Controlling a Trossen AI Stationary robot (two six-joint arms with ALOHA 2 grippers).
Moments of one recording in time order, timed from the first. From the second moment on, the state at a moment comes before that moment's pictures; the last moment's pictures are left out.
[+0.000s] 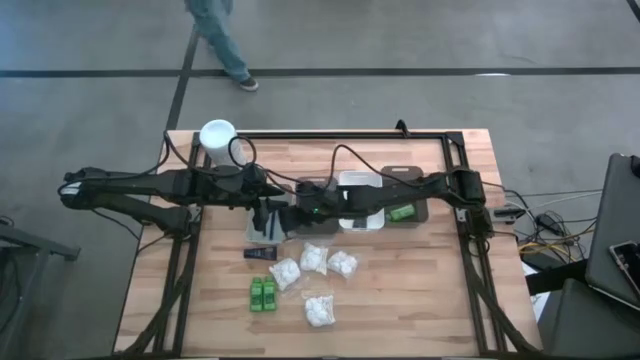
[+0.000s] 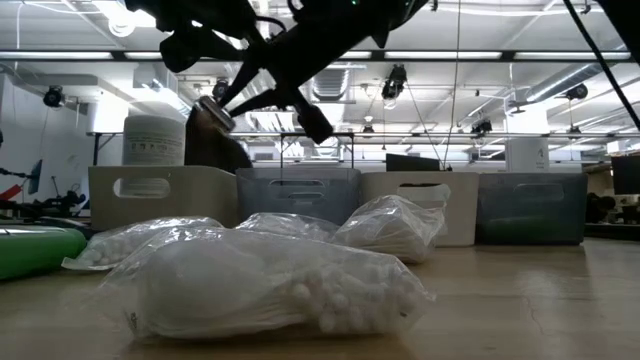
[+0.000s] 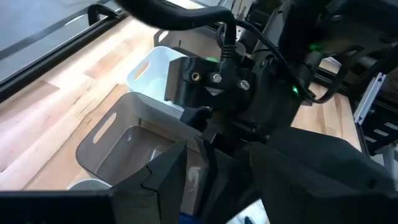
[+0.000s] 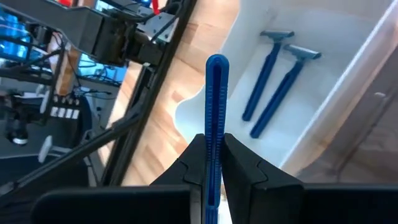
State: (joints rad) left arm 0.00 0.96 0.88 -0.37 -0.15 -0.40; right arm 0.03 2.04 1.58 -0.13 0.07 1.19
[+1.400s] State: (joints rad) left arm 0.05 1.12 0.88 -0.02 -0.10 -0.68; right arm 0.05 1.60 1.19 -0.09 0.13 0.92
